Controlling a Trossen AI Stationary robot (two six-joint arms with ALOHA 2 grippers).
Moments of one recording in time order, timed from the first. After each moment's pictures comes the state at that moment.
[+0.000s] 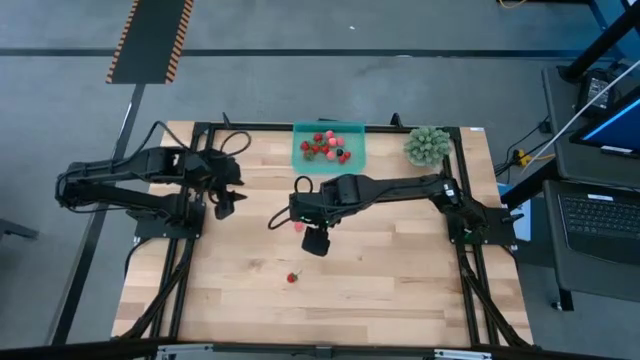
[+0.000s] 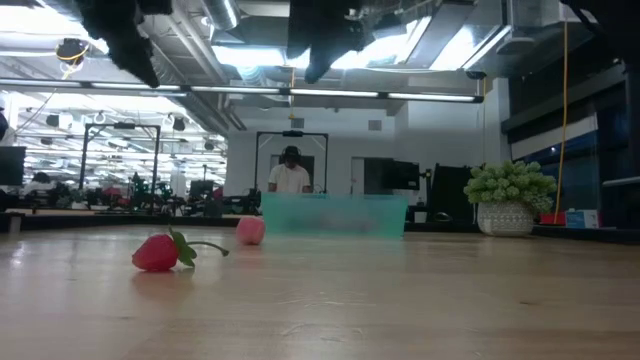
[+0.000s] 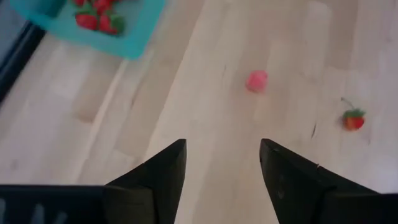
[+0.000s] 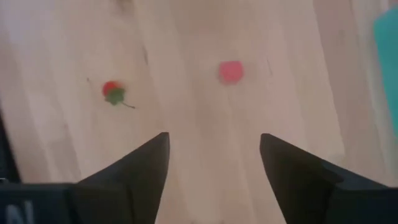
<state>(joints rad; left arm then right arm) 0.14 0.83 0.93 -1.02 -0.06 -0.18 0.15 2.21 2.32 -1.33 0.06 0.39</state>
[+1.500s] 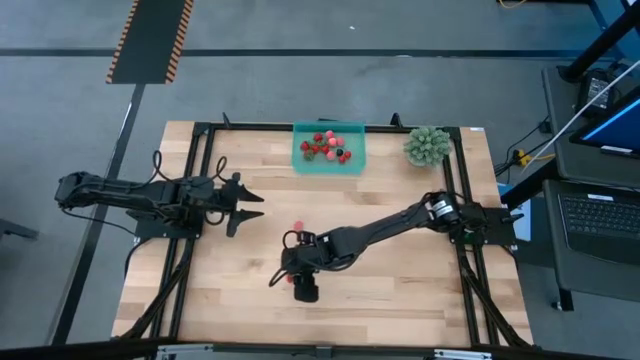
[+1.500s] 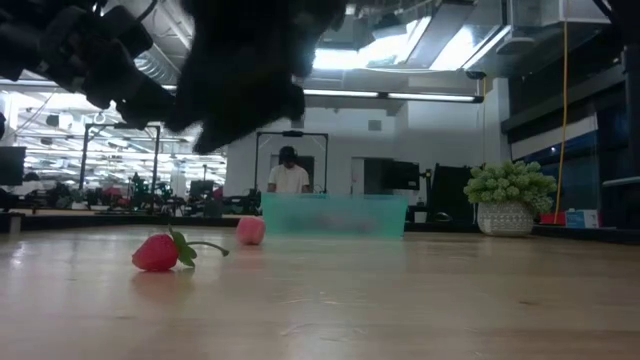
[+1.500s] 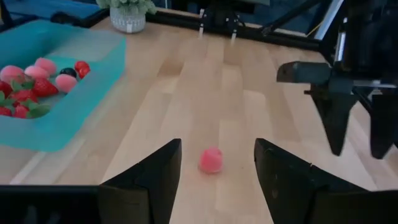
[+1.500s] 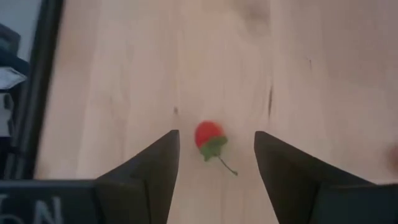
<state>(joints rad) 0.01 0.49 0.22 -0.06 -0.05 -0.17 0.31 2.26 1.91 -0.60 0.04 0.30</state>
